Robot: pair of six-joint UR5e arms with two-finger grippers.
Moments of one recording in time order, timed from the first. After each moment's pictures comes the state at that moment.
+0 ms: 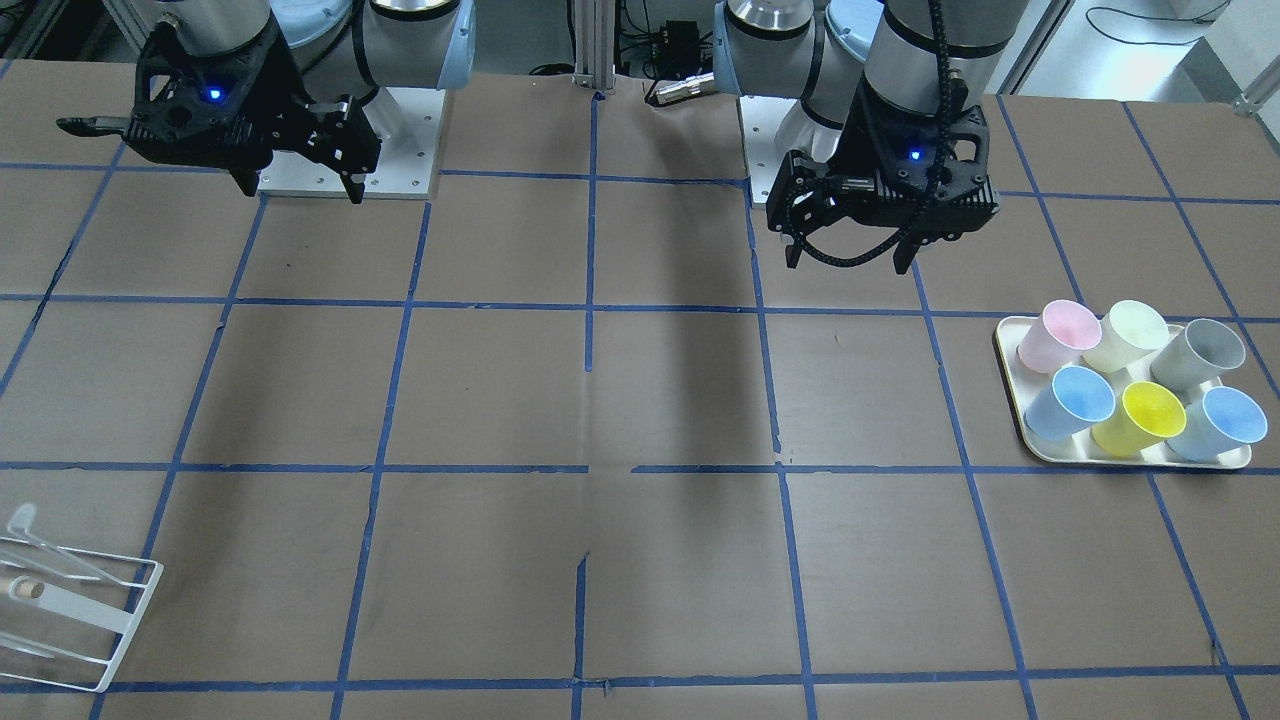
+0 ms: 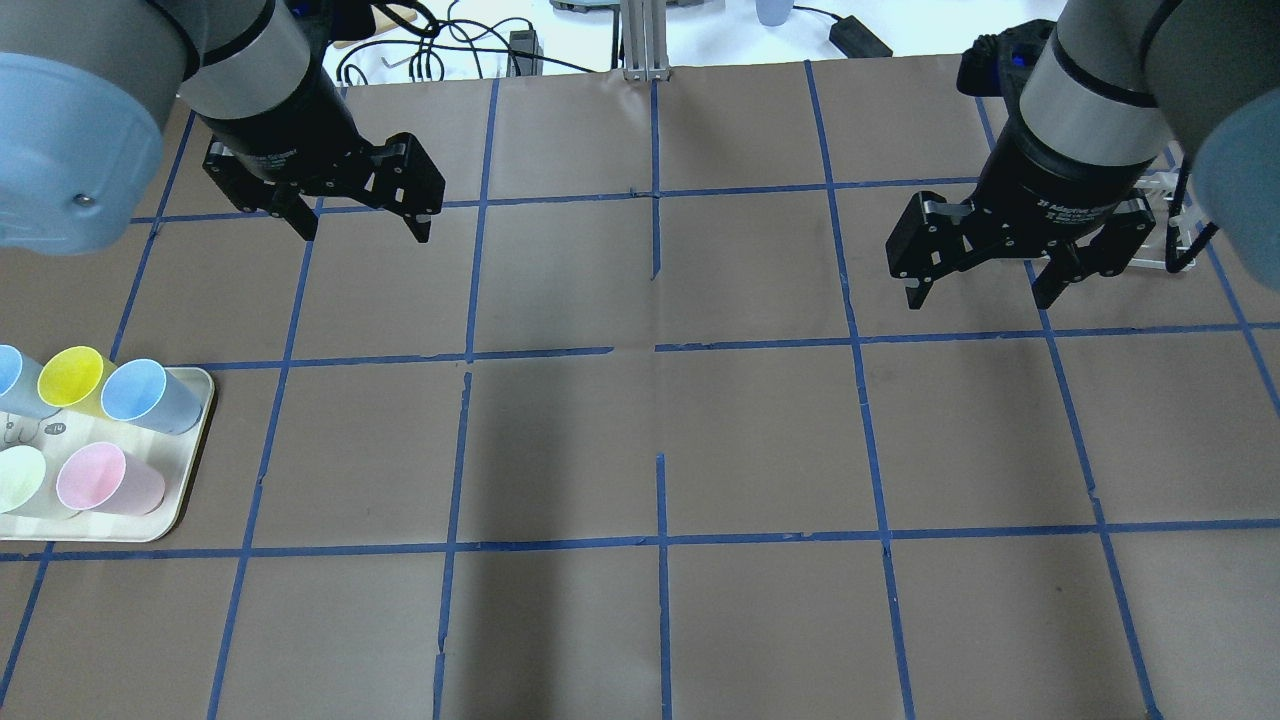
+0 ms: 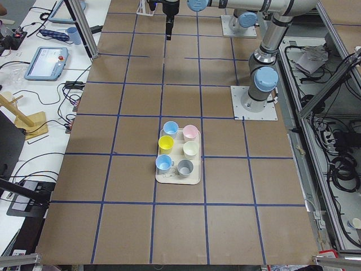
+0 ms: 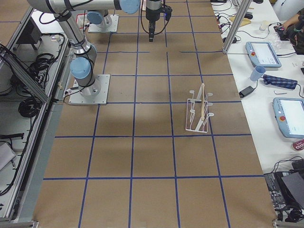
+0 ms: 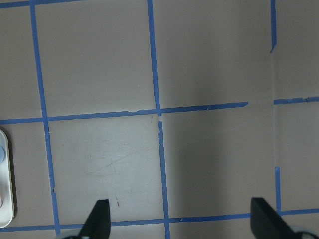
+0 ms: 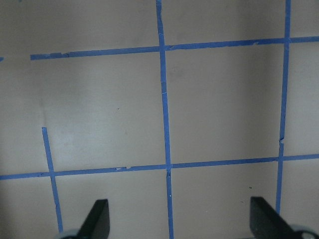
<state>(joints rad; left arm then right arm) -1.63 -1.57 -1.55 -1.52 1.59 0.01 1.56 -1.69 1.67 -1.49 -1.58 0.05</state>
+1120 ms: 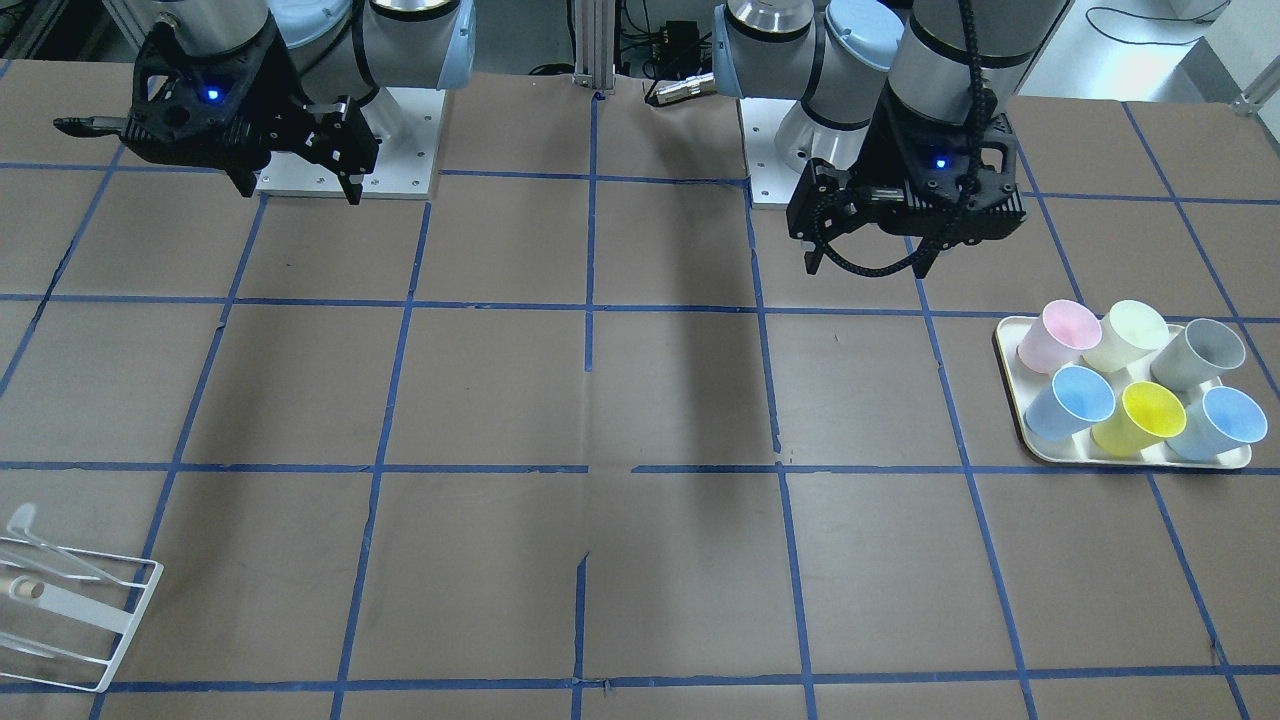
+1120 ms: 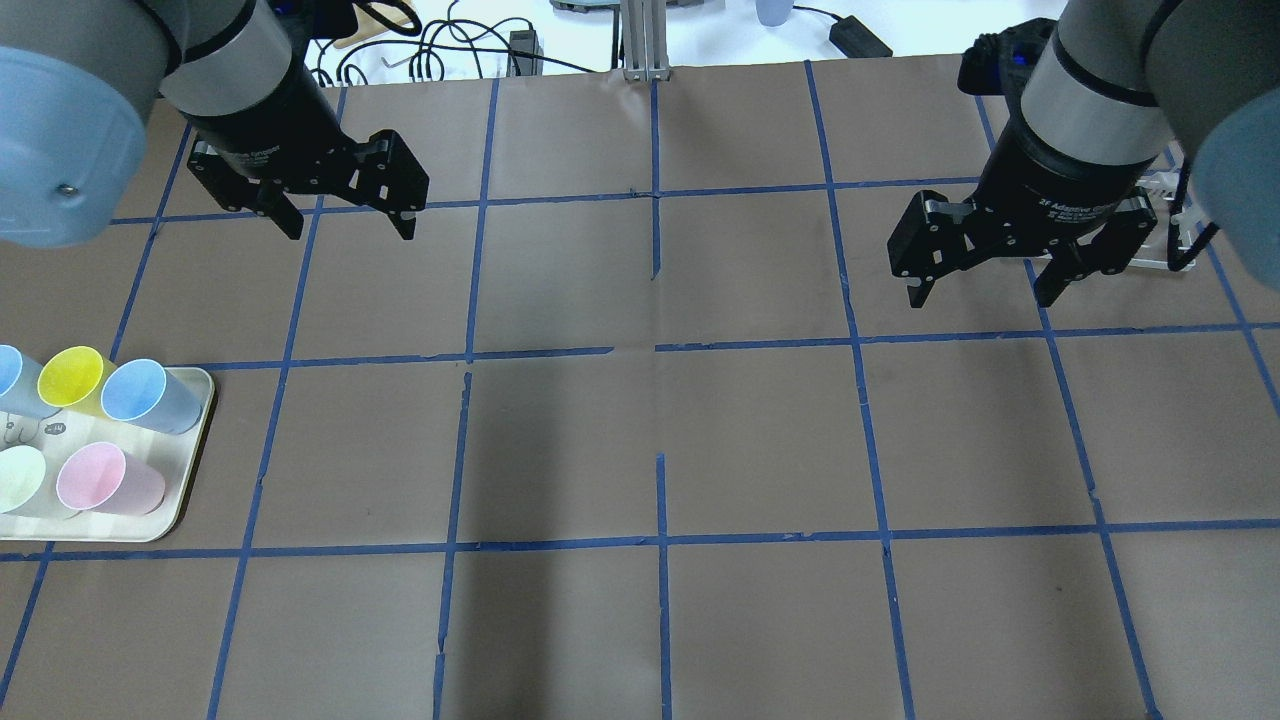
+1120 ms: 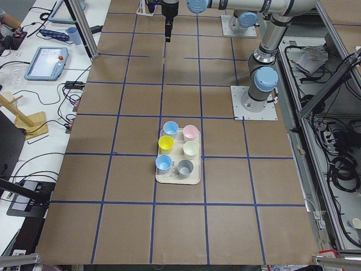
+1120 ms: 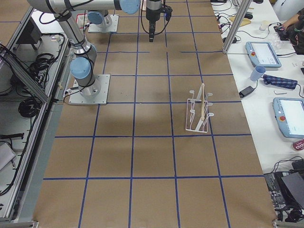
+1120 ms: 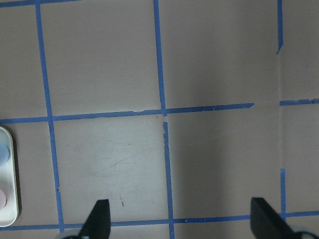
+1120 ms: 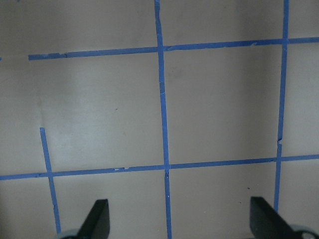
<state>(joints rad) -1.58 -1.57 -1.56 -1.53 1.59 0.02 1.56 -1.69 1.66 -1.49 -1.58 0.04</state>
